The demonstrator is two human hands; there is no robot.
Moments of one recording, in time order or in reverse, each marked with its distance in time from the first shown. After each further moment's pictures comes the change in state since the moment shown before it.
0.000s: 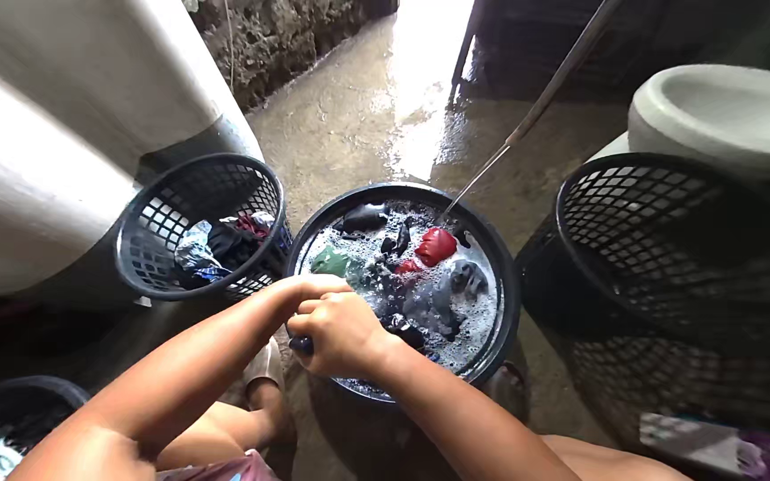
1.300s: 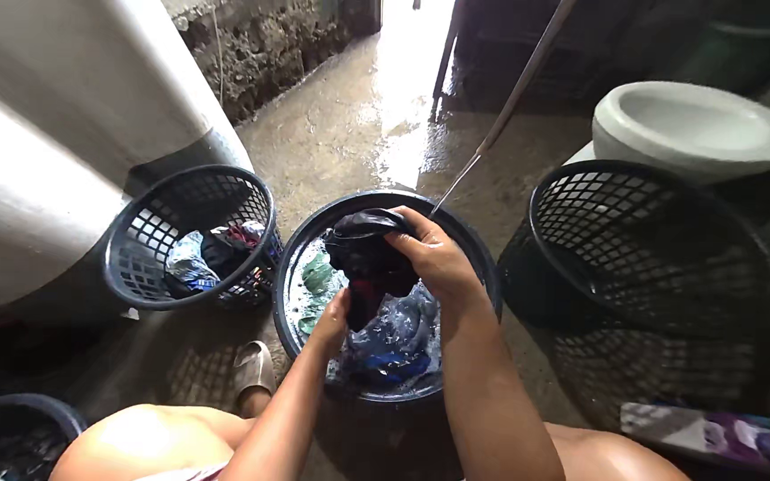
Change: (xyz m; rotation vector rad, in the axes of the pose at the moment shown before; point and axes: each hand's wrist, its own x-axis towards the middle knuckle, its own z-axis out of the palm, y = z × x) left_hand 0.033 -0.035 0.109 -0.696 0.479 0.401; right_hand -0.051 0.063 -0.087 0.898 0.539 0.378
